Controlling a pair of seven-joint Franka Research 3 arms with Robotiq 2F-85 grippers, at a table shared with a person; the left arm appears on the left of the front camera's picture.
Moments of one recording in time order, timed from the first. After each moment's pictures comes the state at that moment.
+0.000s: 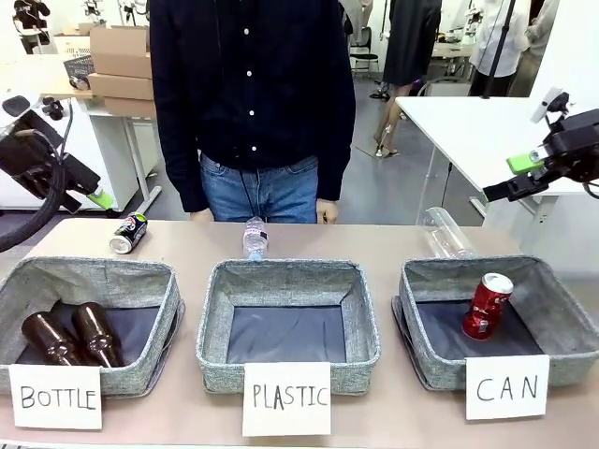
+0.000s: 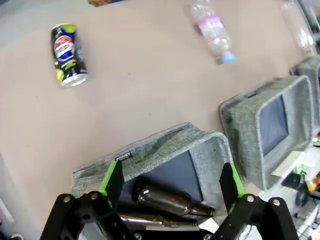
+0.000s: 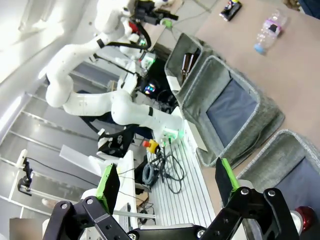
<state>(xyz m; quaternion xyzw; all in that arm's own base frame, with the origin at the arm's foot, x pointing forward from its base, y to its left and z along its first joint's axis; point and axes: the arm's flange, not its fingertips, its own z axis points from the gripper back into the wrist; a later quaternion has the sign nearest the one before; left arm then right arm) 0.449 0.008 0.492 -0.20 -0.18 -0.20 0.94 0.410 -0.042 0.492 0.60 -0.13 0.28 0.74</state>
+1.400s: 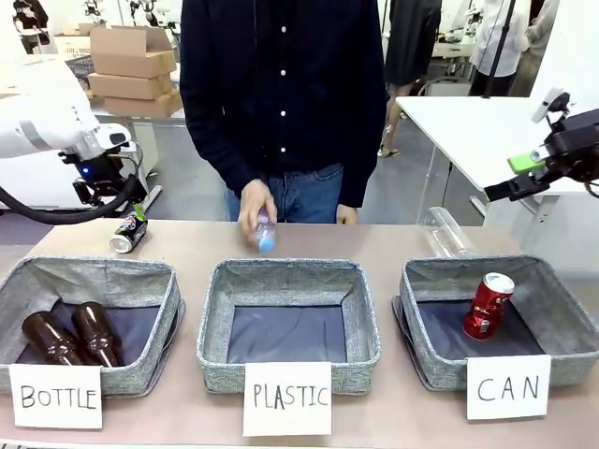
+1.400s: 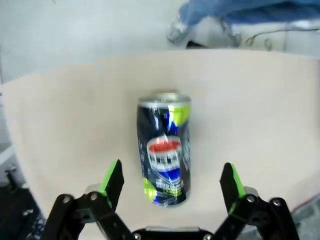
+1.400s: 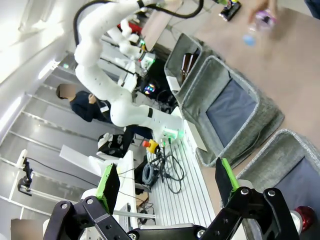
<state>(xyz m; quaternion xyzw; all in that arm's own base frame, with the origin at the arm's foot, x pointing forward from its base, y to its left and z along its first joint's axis) 0.680 0.014 0.362 -0.06 -0.07 -0.08 0.99 0.410 -0.042 0.492 0.60 -0.13 0.28 0.74</state>
